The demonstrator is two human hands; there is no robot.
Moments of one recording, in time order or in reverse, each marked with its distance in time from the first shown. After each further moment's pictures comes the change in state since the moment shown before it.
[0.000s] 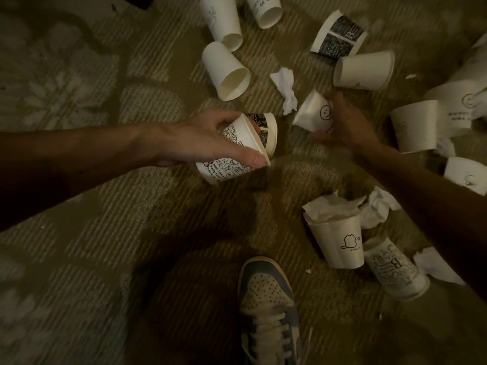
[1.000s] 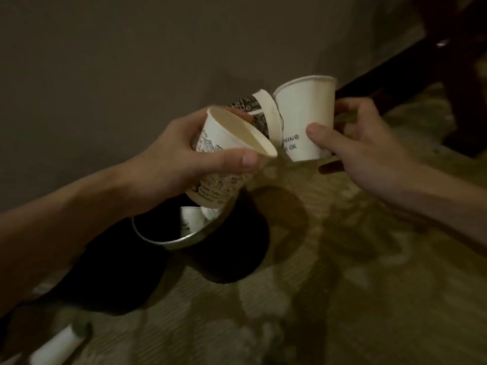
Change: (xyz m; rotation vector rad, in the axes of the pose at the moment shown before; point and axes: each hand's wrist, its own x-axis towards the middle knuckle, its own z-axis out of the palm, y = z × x) left_hand -0.457 -0.088 -0.181 0.058 1.029 0.200; right_hand -0.091 -0.550 0.060 0.880 -0.358 -0.656
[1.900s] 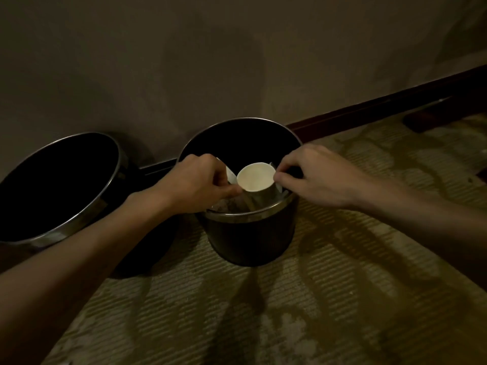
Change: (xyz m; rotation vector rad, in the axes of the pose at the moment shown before) left_hand -0.036 -0.160 -0.061 0.607 0.038 -0.207; right_hand 0.039 0.009 0.148 -0.978 -0.472 -0.321
